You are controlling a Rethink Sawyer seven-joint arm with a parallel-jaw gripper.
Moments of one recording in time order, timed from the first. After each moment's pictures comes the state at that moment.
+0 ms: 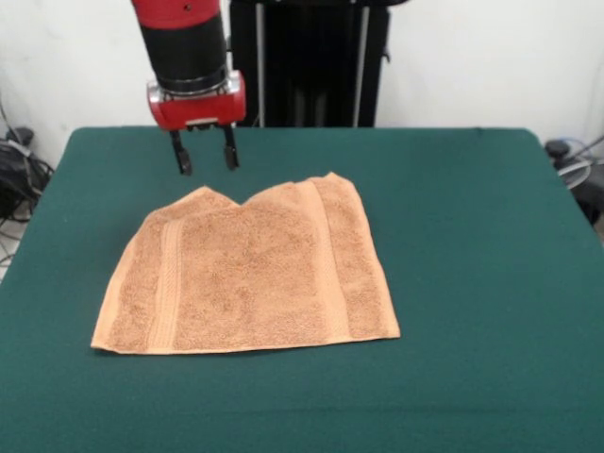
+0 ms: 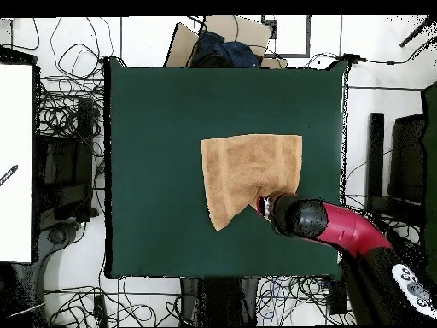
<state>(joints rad) -0.79 -0.66 0.29 1.89 -0.34 0.47 1.30</state>
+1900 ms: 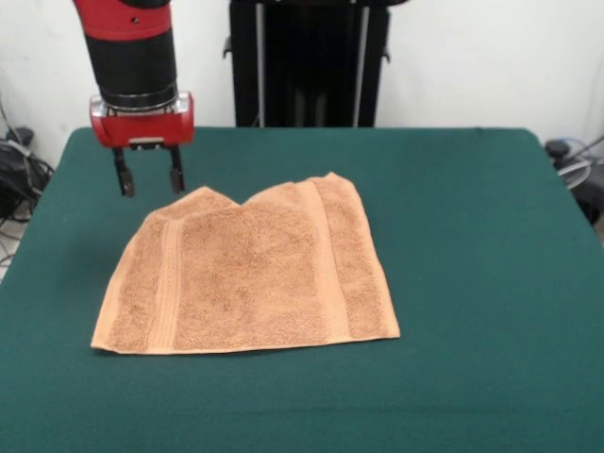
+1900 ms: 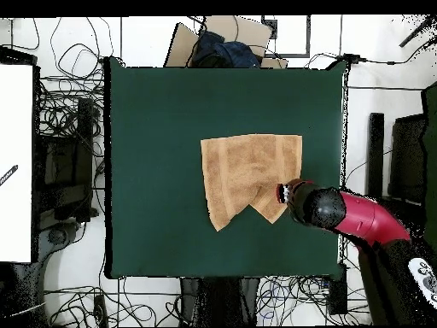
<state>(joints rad) -0.82 -0.64 0.30 1.76 -0.40 0.47 1.30</state>
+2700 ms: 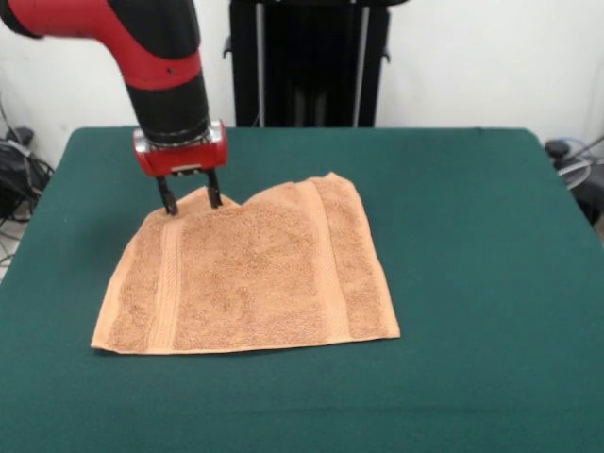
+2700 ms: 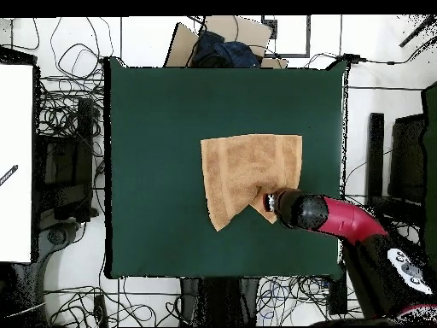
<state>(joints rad) -0.82 -0.49 0.30 1.76 -0.44 0.46 1.30</state>
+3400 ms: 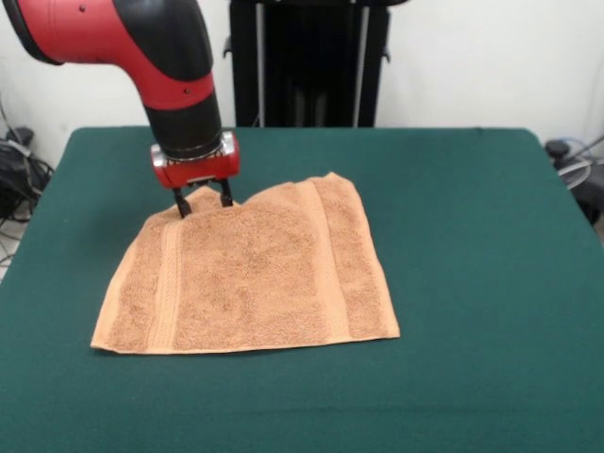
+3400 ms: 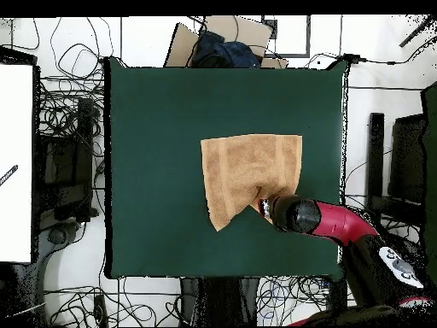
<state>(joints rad) -0.83 -0.44 0.30 1.76 -0.48 0.43 1.30</state>
